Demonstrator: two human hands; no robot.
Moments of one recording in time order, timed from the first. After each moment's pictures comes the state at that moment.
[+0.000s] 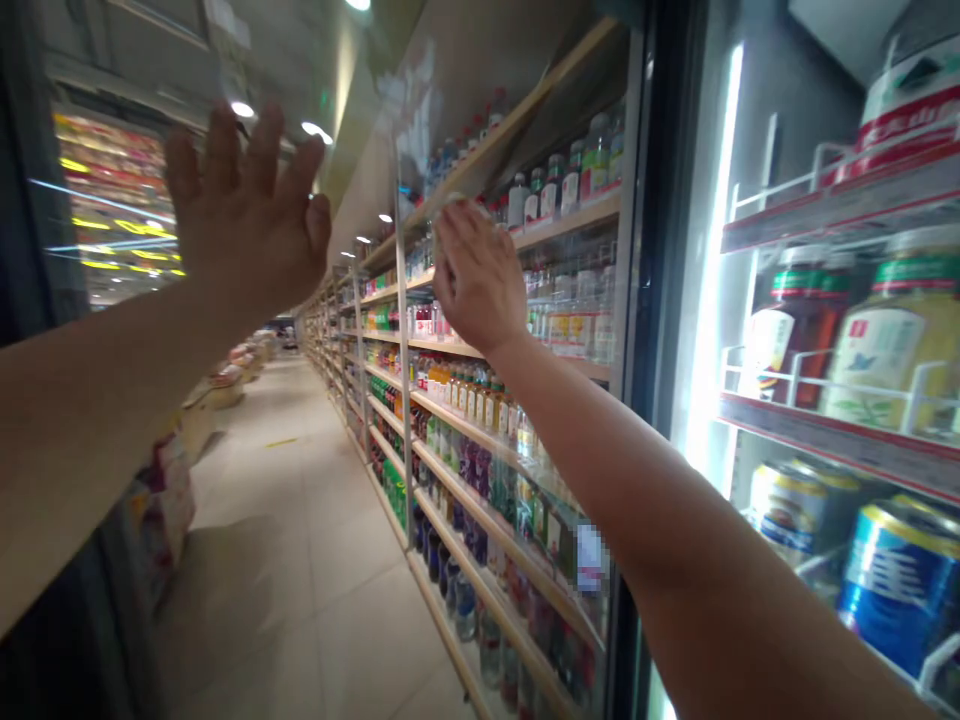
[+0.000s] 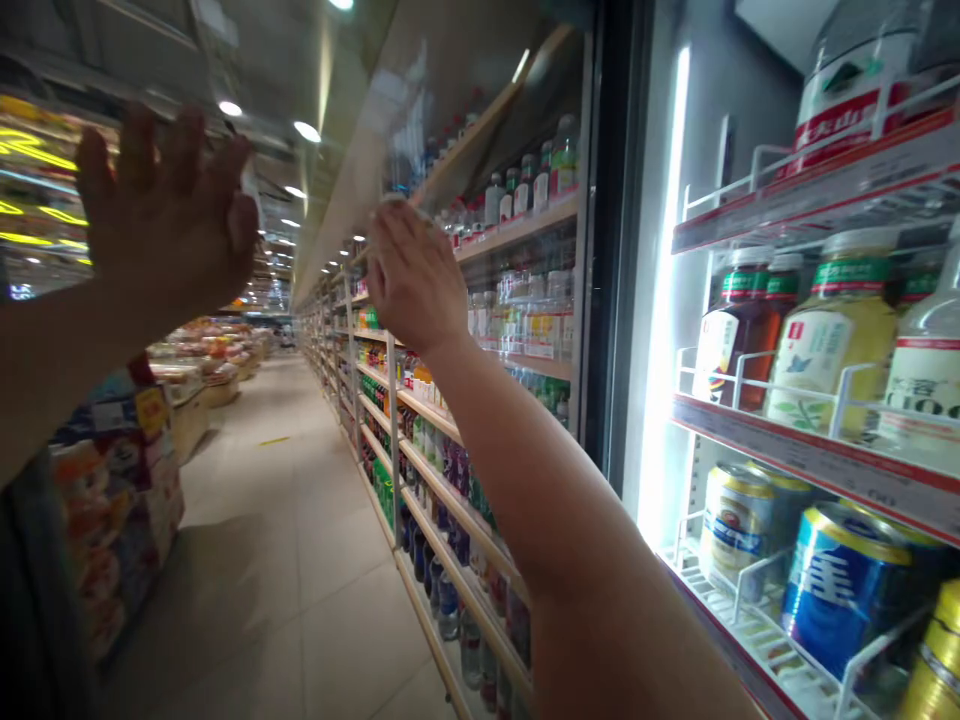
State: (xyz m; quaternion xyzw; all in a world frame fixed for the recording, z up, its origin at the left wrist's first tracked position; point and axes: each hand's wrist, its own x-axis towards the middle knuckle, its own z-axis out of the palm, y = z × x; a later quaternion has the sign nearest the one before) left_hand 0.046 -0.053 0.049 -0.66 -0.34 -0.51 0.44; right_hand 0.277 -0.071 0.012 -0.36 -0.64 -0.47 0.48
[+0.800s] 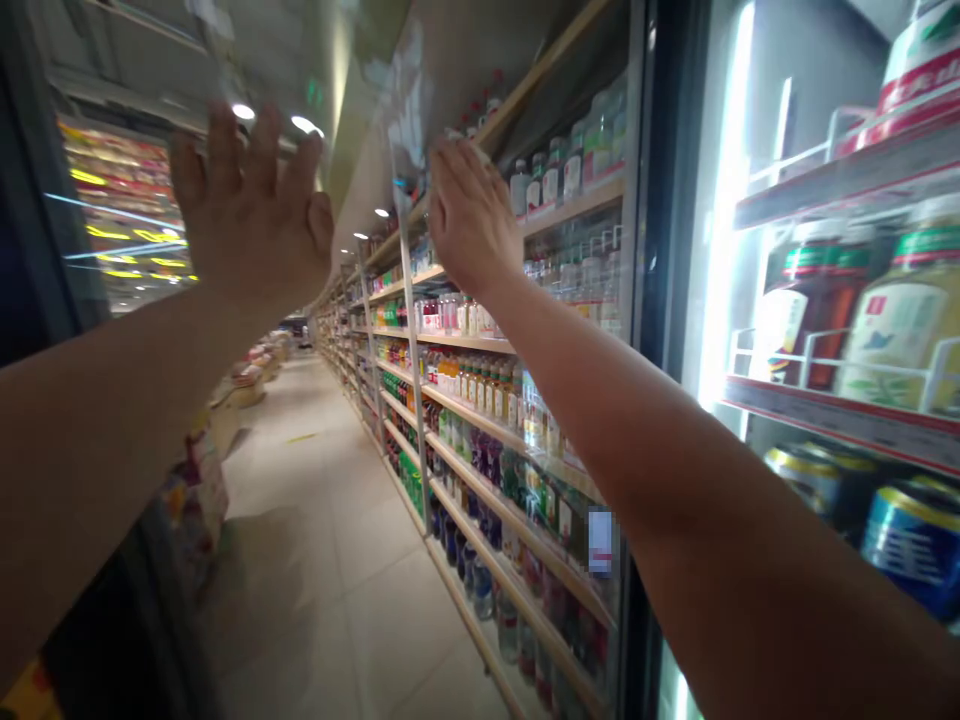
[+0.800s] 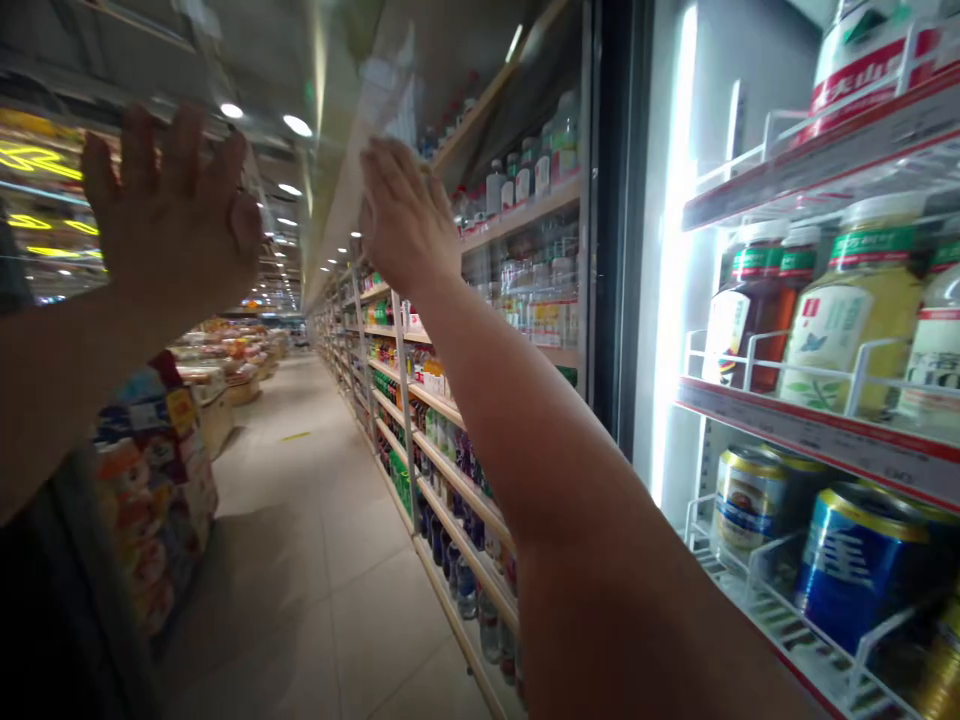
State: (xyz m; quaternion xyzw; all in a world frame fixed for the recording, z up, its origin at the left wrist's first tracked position) left_hand 0.041 -0.047 0.052 -0.66 -0.32 -0.51 0.45; right_hand 0.269 -0.036 0.072 -0.31 -0.60 -0.45 0.58
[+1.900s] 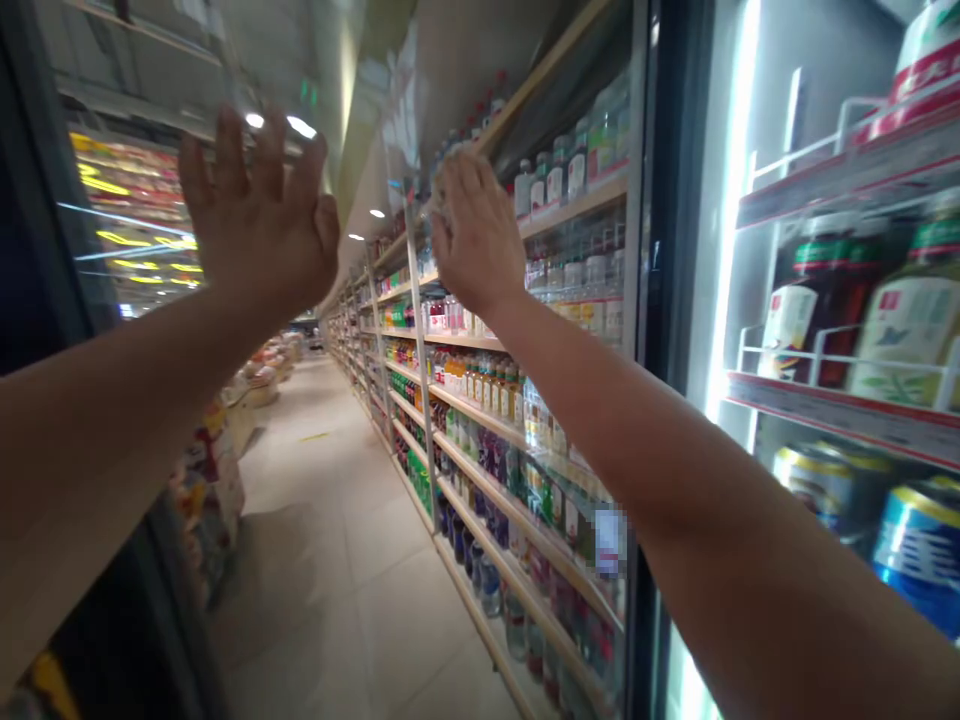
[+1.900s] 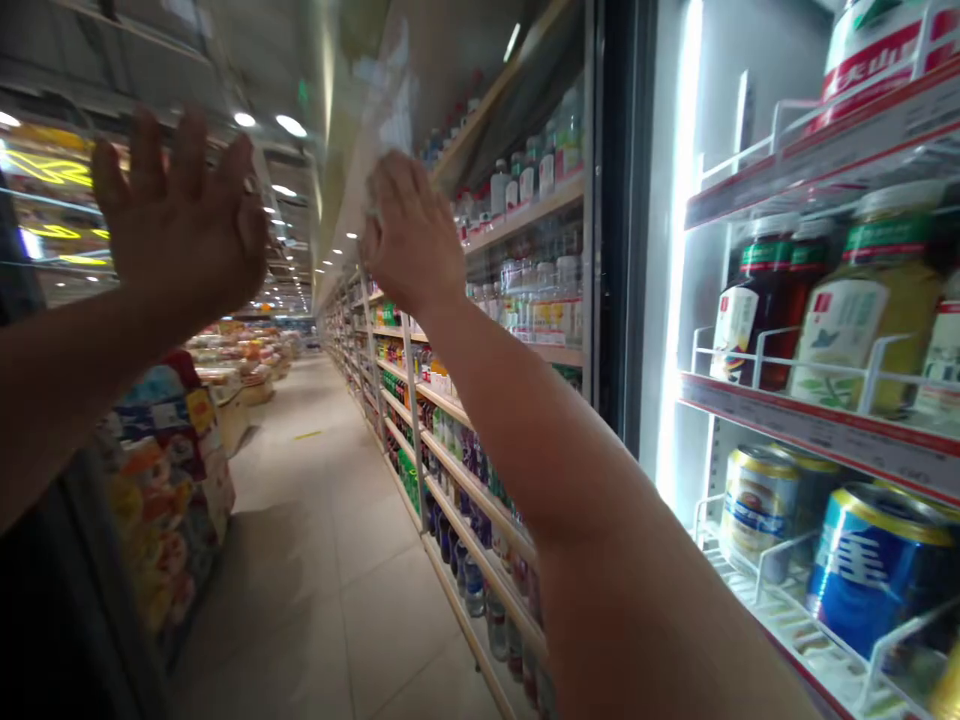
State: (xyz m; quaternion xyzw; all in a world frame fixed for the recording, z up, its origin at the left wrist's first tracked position) left_hand 0.048 -0.062 0.050 -0.66 -0.34 -0.51 0.43; right_hand 0.270 -0.045 0.051 -0.28 -0.60 -0.43 0.61
